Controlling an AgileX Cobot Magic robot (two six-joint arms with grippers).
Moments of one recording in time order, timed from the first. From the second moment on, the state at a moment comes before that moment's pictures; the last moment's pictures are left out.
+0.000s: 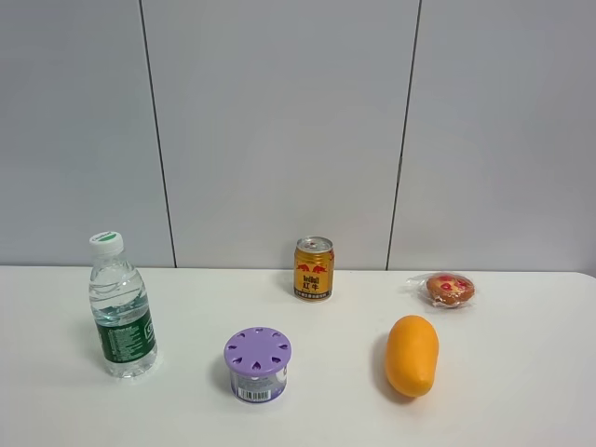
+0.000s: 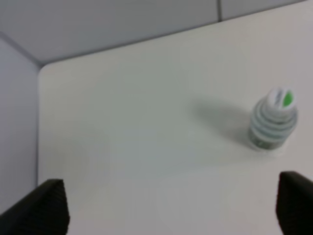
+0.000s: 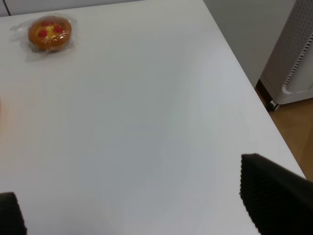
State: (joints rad) left arm -0.27 0.96 -1.33 0.26 1.22 -0.08; right arm -0.01 0.00 -0.50 -0.06 1.08 0.04
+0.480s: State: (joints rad) left arm -0.07 0.25 -0.84 0.18 1.22 -0.17; right arm -0.01 0.00 -0.50 -0.06 1.08 0.04
